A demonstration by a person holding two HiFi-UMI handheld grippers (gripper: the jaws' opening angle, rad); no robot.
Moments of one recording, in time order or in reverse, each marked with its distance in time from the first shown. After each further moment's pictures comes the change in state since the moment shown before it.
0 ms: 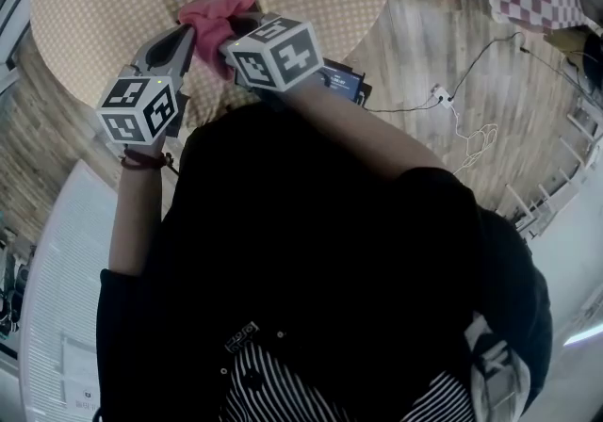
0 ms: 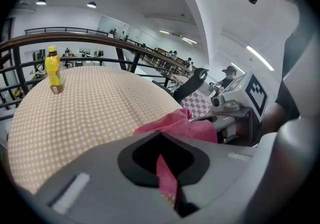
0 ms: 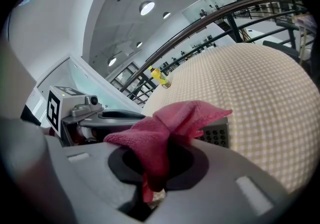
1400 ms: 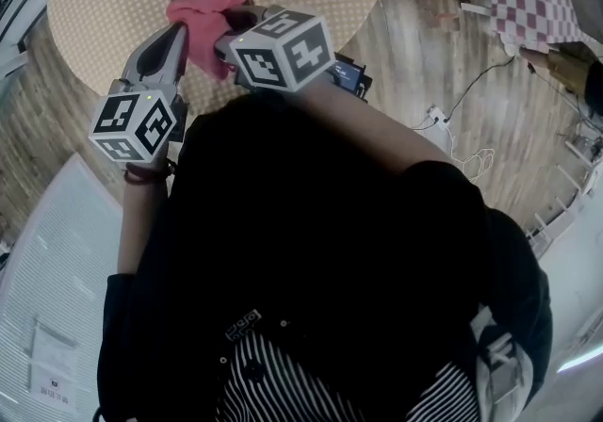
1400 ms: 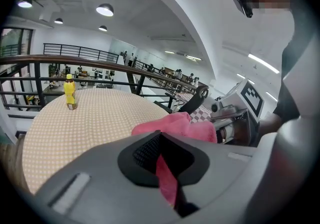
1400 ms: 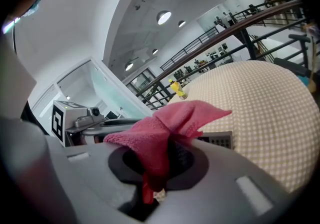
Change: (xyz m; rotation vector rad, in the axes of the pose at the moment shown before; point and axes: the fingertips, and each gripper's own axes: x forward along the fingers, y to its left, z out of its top) left arm -0.066 -0.081 0.038 -0.010 -0.232 0.127; right arm -0.089 0.058 0.017 -0.111 -0.082 0.130
